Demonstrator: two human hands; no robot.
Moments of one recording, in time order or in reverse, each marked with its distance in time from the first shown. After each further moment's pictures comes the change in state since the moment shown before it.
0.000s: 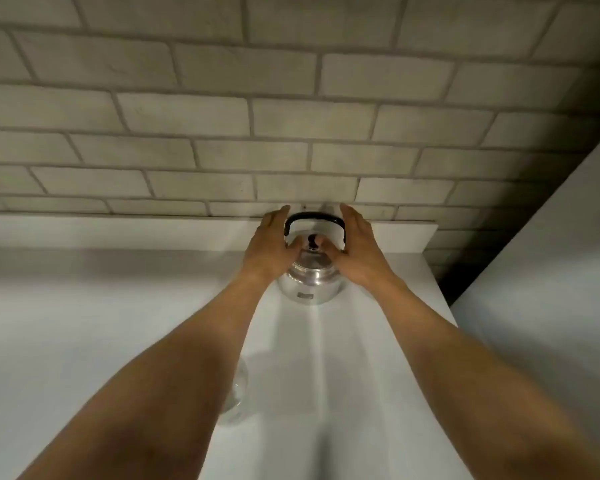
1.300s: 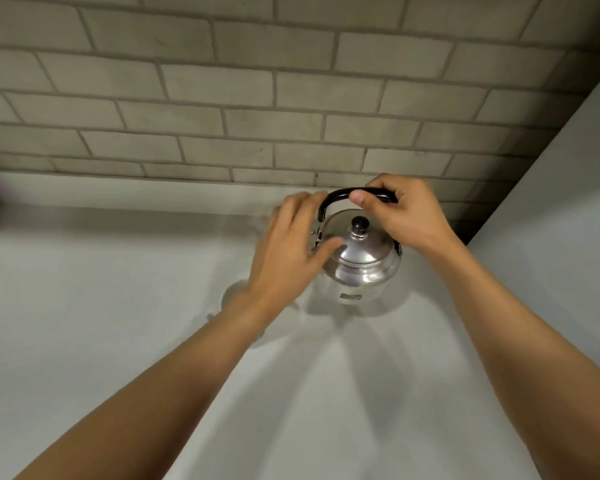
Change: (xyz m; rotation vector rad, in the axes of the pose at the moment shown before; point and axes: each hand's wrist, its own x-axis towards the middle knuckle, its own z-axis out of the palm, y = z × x) left_hand -0.176 0.056 -0.055 -0.008 0.216 0.404; right_hand -0.109 -0.081 -0.093 0.122 0.143 -0.219
